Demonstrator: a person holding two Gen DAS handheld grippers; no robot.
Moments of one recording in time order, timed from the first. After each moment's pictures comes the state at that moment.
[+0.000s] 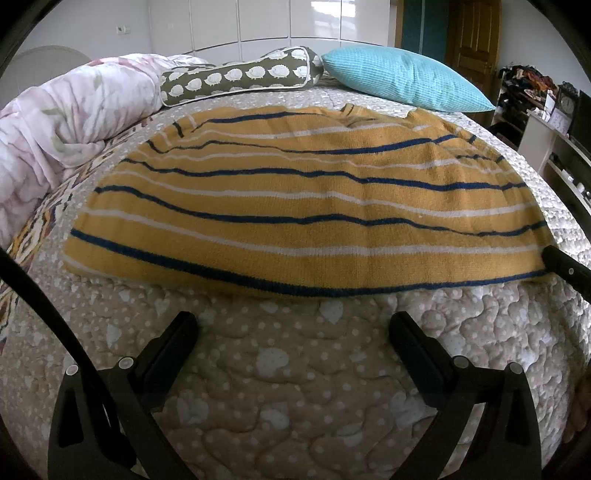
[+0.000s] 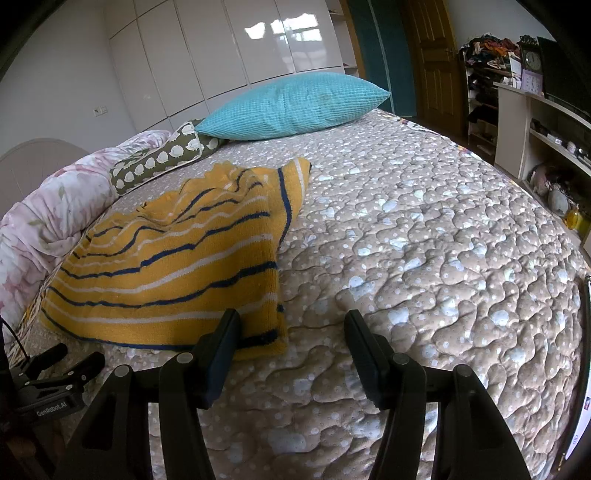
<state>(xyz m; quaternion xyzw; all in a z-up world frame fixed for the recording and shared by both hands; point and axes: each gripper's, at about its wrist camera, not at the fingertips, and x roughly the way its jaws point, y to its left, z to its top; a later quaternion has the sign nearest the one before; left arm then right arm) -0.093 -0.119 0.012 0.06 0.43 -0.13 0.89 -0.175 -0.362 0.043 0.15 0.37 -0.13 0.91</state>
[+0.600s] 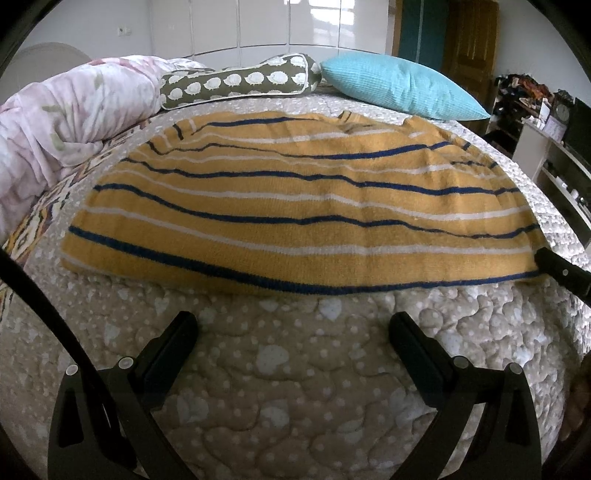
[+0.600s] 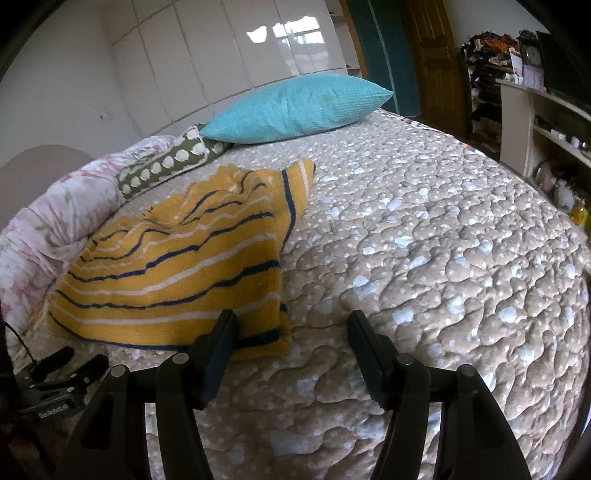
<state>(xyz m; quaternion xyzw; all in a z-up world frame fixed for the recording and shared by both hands) -0.097 -0.116 0.012 0.05 0.42 -0.15 0.90 -0.180 -0.365 0.040 0.17 0.35 -0.11 0.91</state>
